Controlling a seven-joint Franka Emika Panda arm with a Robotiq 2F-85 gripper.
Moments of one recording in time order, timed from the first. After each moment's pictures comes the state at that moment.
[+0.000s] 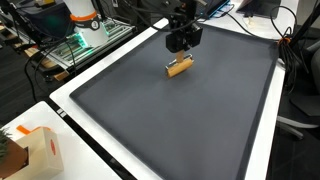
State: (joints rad) arm 0.00 0.18 0.01 -2.13 0.05 2.36 -1.24
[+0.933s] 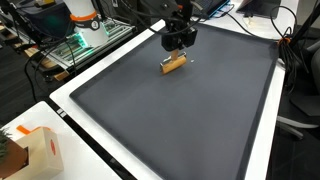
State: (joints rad) arm 0.00 0.18 0.02 -2.13 0.05 2.27 -1.24
